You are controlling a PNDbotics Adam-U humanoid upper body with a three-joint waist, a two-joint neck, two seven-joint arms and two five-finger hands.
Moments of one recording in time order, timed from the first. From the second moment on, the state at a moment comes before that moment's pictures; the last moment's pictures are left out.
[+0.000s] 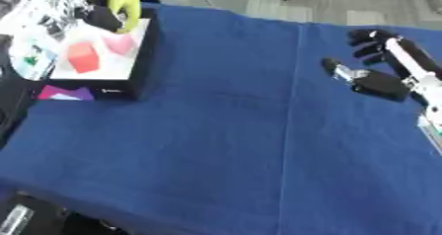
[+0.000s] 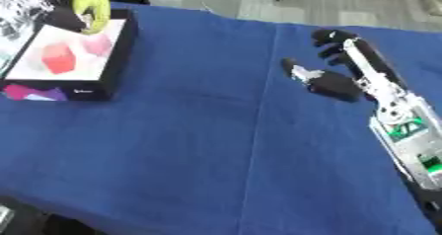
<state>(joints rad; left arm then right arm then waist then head) -0.88 0.70 -0.24 -1.33 -0.69 0.62 -0.36 -0.68 -0.47 0.36 -1.62 0.28 0.29 0.03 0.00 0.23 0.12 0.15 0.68</state>
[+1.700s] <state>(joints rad) -0.83 0.69 -0.10 -1.28 -0.60 0.60 0.00 -0.68 -0.47 0.33 -1.69 0.22 0.29 -0.02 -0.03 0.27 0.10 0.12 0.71</state>
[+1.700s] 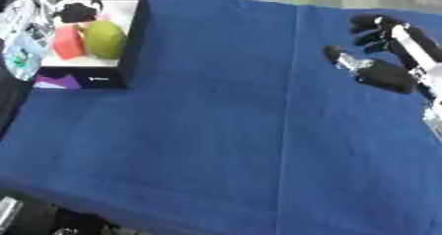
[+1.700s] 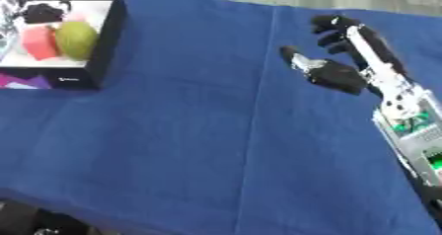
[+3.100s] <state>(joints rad) -0.51 0.55 0.00 -1.68 0.25 0.11 0.50 -0.51 -0.58 0.05 -1.83 -0.21 0.19 -0.38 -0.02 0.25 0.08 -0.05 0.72</state>
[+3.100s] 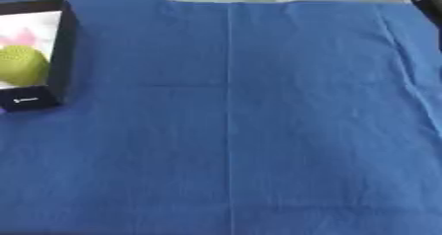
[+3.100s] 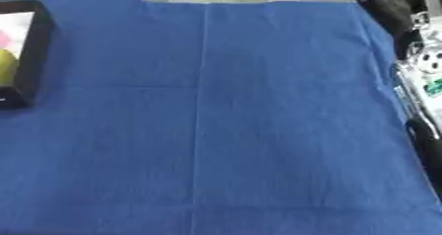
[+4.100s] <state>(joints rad) -0.48 0.49 0.02 -1.66 0.26 0.00 0.50 -0.43 -0.57 0.00 -1.75 -0.24 0.14 -0.41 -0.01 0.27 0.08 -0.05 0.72</state>
